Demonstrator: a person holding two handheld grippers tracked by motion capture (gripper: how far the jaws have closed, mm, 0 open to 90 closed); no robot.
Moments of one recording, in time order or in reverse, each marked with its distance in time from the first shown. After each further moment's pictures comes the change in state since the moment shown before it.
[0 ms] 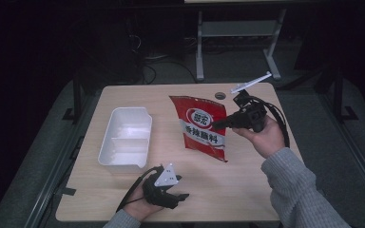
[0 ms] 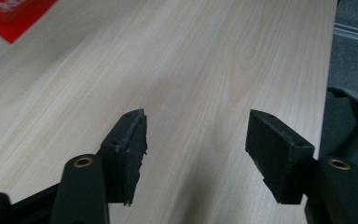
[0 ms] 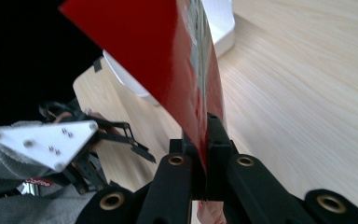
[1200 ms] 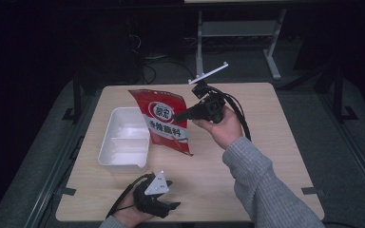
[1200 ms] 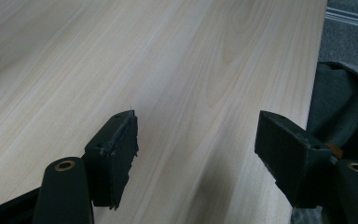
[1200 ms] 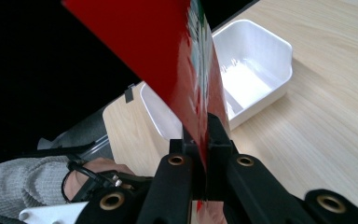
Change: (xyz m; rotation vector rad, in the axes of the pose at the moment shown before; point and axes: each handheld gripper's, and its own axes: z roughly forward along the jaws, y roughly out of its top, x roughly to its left) left arm -0.005 -0.025 -0.014 0.021 0.001 0.006; right arm 0.041 0.058 0.060 -0.028 0.098 -0.043
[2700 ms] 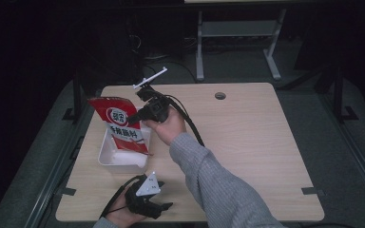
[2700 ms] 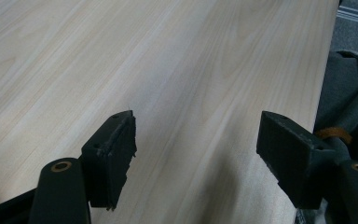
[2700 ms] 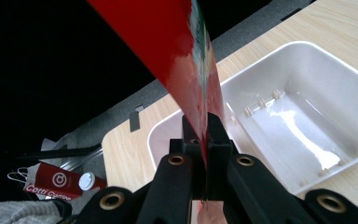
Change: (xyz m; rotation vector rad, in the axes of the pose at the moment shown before) left arm 0.006 -0.017 -0.010 0.016 0.019 -0.013; right arm 0.018 0.052 0.129 0.047 0.054 -0.027
